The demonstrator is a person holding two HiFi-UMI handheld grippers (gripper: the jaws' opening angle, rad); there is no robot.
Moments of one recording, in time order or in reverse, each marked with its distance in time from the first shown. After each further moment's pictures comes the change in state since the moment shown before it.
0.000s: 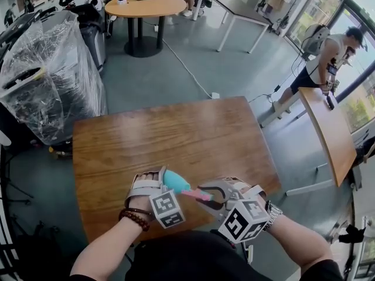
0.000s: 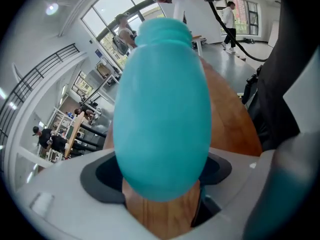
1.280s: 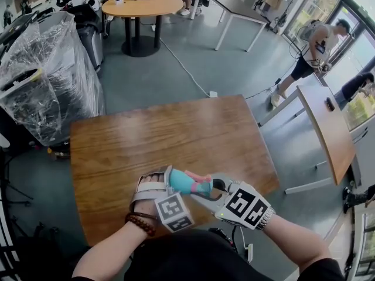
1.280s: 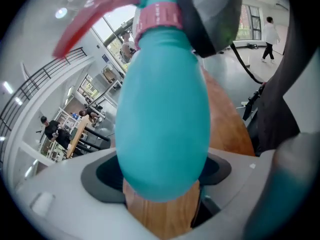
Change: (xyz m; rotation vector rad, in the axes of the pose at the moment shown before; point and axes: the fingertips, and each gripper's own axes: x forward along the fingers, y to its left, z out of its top) left arm -0.023 0.005 0.040 -0.048 -0.064 0.039; right arm 0.000 -0.023 -0.002 0.512 -0.120 0.032
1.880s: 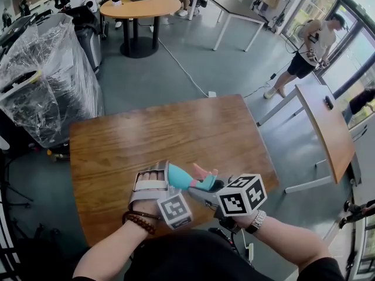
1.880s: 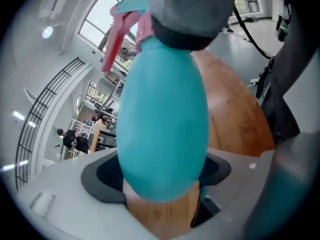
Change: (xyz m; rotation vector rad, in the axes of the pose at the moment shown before) left arm 0.001 0.027 -0.009 0.134 0.103 0.179; right arm 0.009 -0.016 -0.014 0.640 -0.034 0.023
